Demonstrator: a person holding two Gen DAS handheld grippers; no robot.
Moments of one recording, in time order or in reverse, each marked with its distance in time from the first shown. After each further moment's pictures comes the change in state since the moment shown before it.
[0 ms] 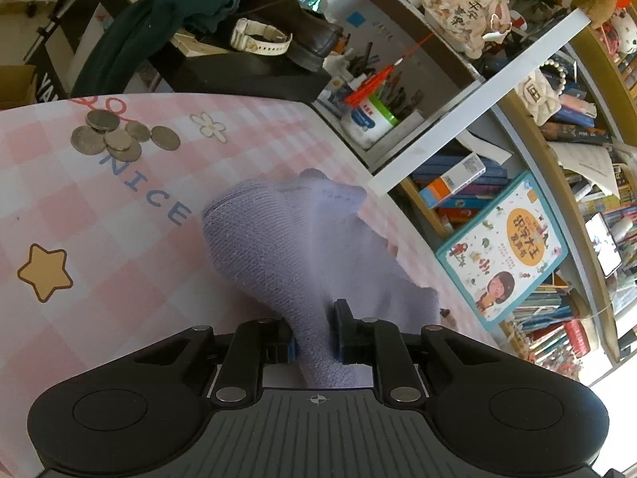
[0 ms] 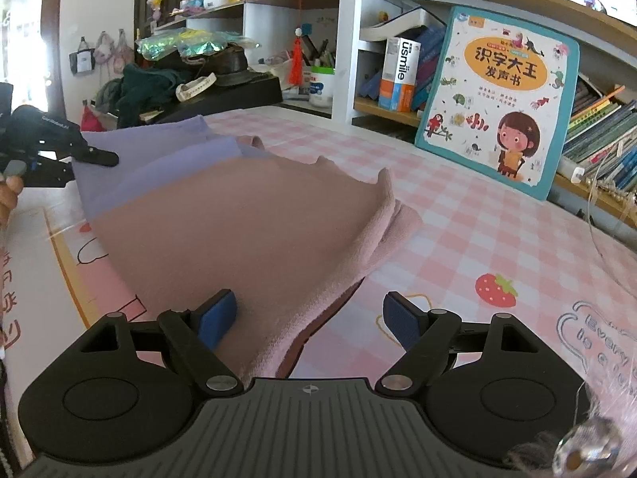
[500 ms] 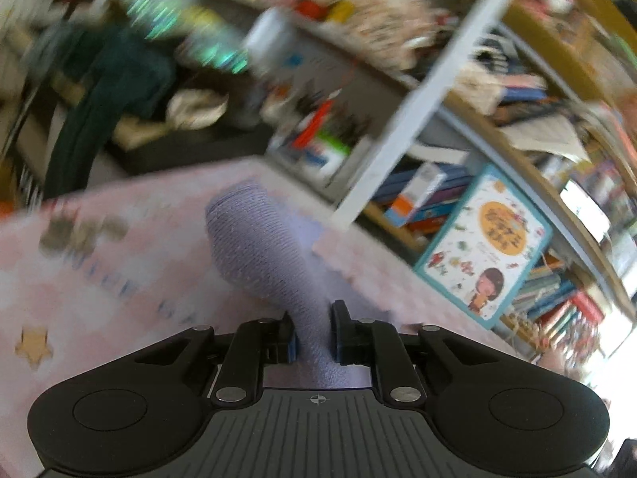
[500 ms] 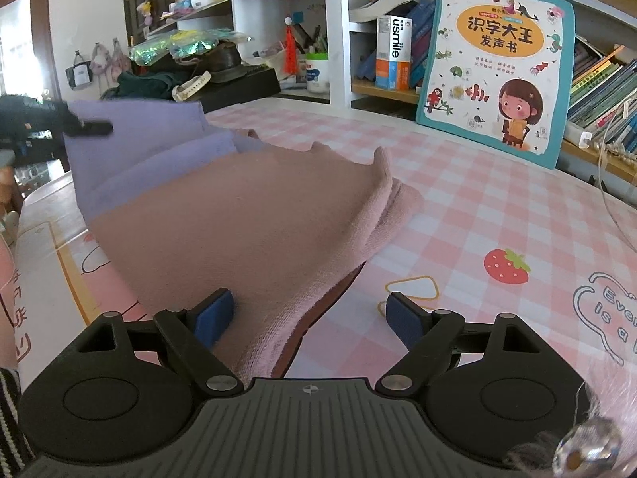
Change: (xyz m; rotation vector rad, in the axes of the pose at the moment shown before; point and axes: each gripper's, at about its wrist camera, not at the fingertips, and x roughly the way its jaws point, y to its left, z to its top) left arm -0.028 -0.079 -0.007 0.308 -0.163 0.009; right arm 0.003 -0.010 -0.003 0.080 0.032 0.047
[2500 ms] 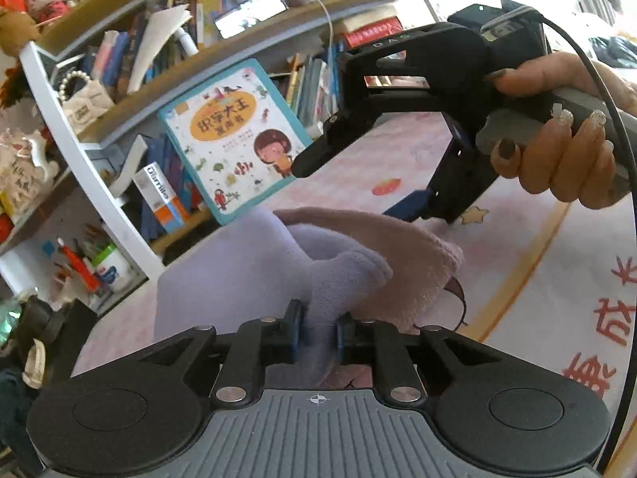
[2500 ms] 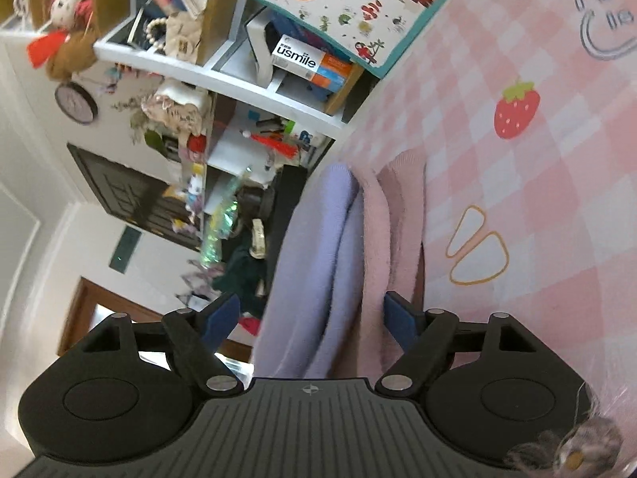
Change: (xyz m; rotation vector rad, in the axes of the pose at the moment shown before) left arm 0.000 -0.175 -0.155 1.118 0.082 -0.170; right arm -0.005 -0.086 -0.017 0.985 -0.150 0.521
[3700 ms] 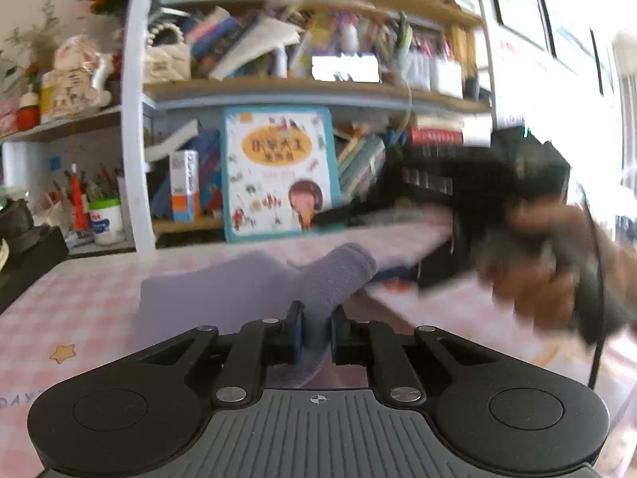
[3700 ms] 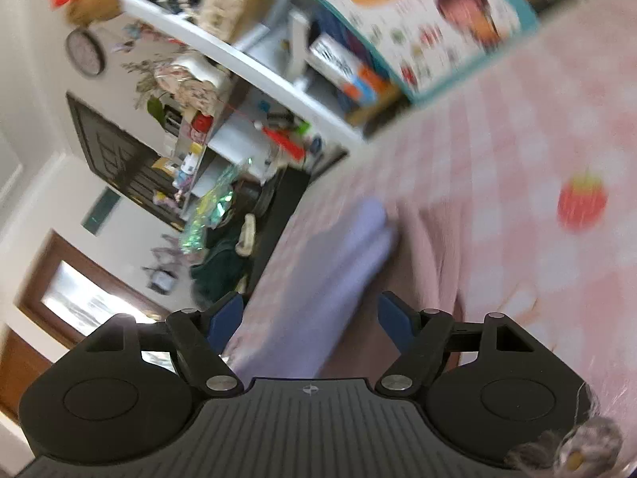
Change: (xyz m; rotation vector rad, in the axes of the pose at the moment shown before) left arm -0.021 0.048 -0.004 -0.428 -0.179 -0.082; right arm 0.034 0.034 0.017 -0.126 0.031 -0.055
